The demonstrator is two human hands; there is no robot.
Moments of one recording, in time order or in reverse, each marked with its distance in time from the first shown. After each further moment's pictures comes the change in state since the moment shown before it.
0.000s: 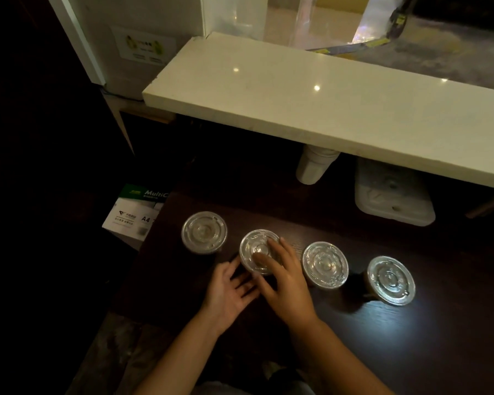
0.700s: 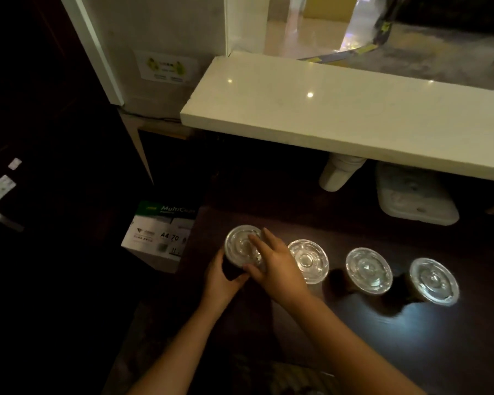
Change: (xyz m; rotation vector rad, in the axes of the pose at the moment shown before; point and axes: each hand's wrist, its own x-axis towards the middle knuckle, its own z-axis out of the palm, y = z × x) left_hand 0.041 0.078 -0.083 1.171 0.209 0.692; right_hand 0.063 -0.082 0.053 -0.146 -0.152 0.095
